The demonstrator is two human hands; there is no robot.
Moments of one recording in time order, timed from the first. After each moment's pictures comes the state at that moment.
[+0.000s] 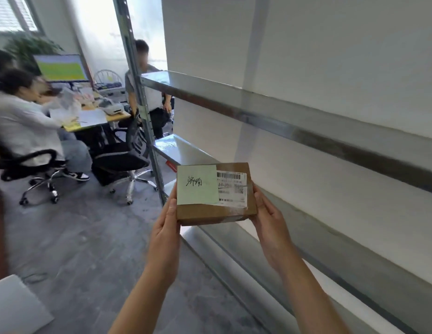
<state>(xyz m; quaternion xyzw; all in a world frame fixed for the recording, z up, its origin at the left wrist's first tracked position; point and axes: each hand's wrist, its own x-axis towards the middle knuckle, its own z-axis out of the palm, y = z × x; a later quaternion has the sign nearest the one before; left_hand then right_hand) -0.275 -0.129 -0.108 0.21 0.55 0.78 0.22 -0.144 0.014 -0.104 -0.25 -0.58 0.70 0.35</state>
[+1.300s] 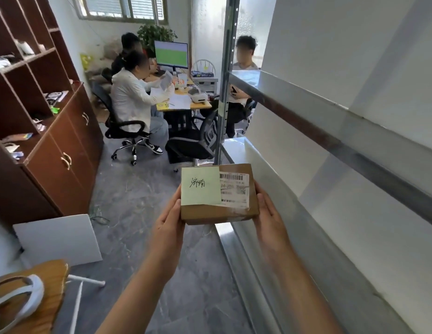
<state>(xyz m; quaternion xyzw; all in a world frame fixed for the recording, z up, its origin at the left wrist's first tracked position) -0.373 -0.123 -0.126 0.10 0.54 0.83 0.13 -0.310 0.066 -0.116 -0.10 -0.62 0.75 0.22</state>
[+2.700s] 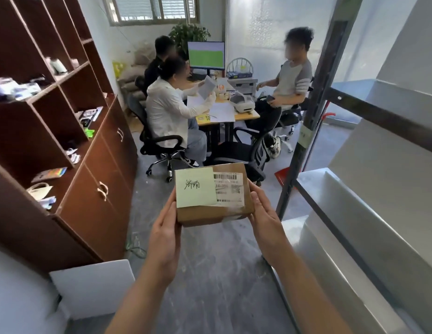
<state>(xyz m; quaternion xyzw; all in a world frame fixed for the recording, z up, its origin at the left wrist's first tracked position) -0.773 -0.230 -0.126 0.04 0.58 0.81 0.05 -0.738 -0.035 -0.136 -0.06 -0.63 0.76 0.12</state>
